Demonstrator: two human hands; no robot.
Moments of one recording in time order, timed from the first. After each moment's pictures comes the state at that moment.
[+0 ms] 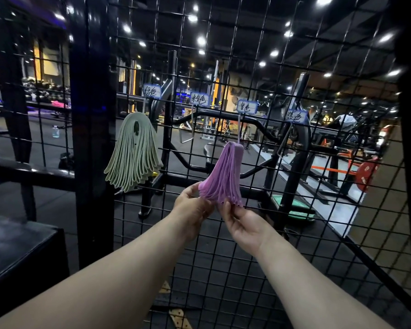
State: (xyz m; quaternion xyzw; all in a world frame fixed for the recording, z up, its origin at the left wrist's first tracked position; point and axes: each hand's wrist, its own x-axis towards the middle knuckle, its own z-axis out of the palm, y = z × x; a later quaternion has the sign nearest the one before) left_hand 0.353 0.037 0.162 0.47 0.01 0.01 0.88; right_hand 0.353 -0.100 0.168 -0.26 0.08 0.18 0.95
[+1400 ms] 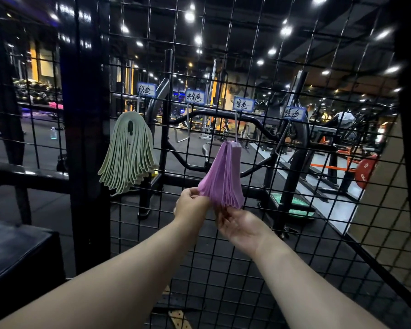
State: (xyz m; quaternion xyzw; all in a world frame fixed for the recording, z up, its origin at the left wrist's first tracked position) left_hand 0.367 0.031 0.151 0.65 0.06 0.11 0.75; right_hand 0.352 -0.099 0.159 -0.35 0.06 0.18 0.92
